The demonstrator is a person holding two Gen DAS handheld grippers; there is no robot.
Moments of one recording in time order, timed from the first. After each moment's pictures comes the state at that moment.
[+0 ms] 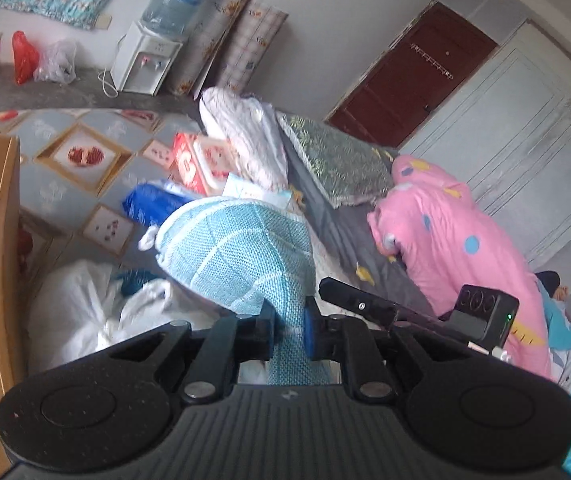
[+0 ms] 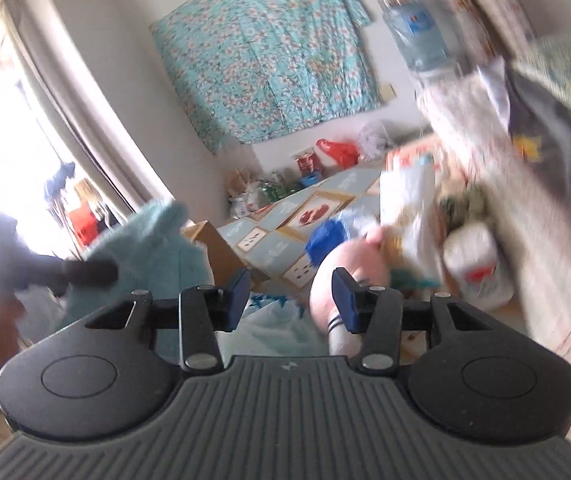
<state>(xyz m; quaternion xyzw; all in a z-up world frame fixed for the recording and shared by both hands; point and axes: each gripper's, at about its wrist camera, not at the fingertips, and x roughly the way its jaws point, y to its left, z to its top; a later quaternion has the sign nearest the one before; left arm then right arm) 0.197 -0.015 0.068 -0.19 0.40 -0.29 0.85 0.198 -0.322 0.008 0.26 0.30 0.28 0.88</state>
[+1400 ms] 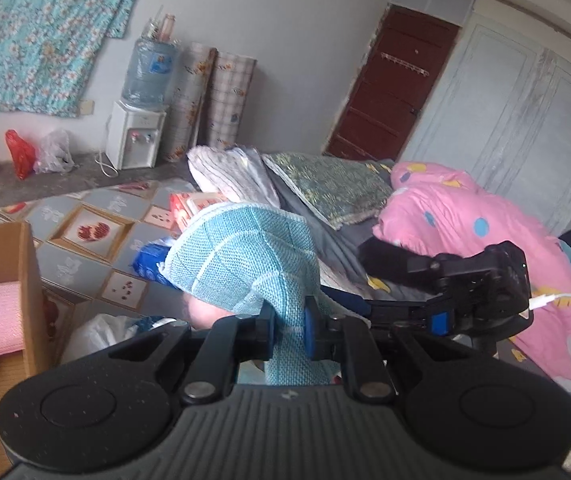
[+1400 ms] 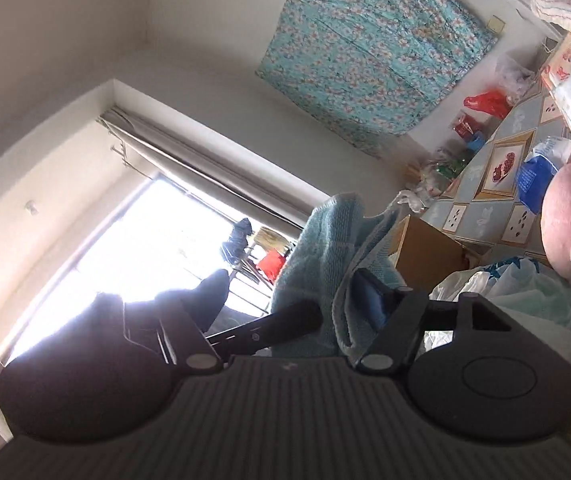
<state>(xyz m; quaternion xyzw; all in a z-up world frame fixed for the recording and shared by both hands) 0.143 -0.033 0.097 -0.09 0.30 -0.28 0.91 0.202 -0.278 0.042 0.43 0.26 0.46 0.73</state>
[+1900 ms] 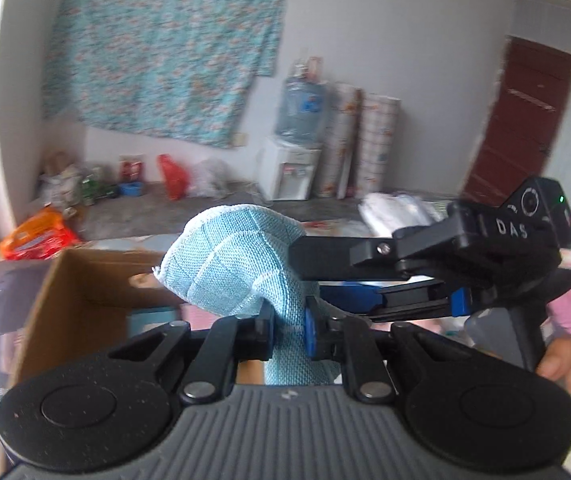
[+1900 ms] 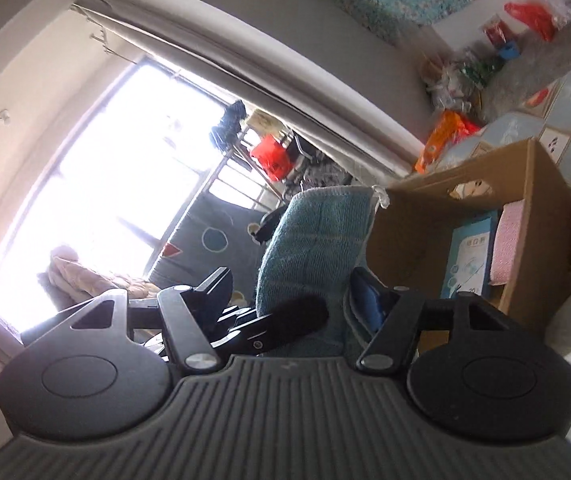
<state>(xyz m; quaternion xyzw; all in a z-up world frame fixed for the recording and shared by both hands) 0.124 0.107 0.132 -0.07 0.29 -0.05 0.95 0.281 -0.012 0.105 0.32 0.42 0.52 0.68</state>
